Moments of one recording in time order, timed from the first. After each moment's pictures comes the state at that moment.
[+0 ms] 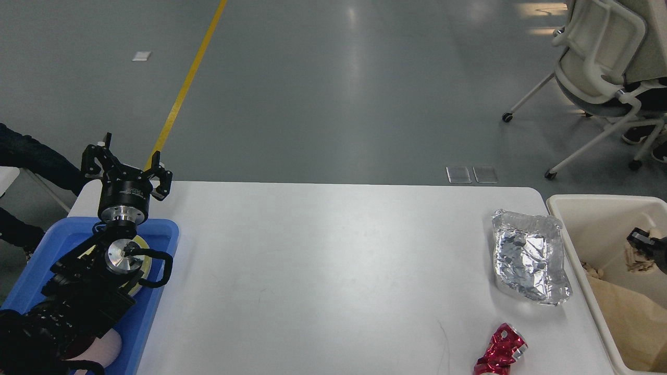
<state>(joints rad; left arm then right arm) -0.72 0.19 -0.77 -0.32 -0.26 -0.41 -0.56 1.00 -0.67 -0.84 0.54 -0.18 0.09 -0.05</state>
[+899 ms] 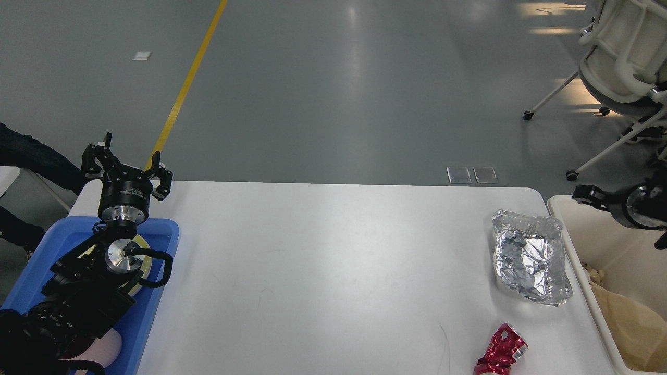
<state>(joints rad) -0.72 0.19 -0.77 -0.32 -0.26 -0.41 -0.56 1.55 -0.54 -1.19 0.92 -0.20 0.12 -0.06</state>
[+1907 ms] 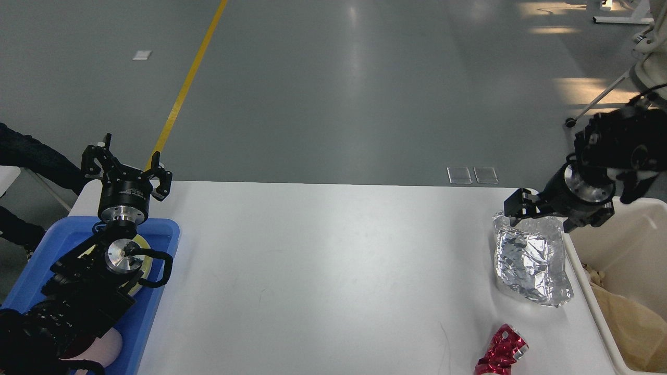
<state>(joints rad) -0.72 0.19 -0.77 -0.32 -0.26 -0.41 -0.56 1.74 -0.38 -1.28 1.07 -0.20 0.53 -0.05</state>
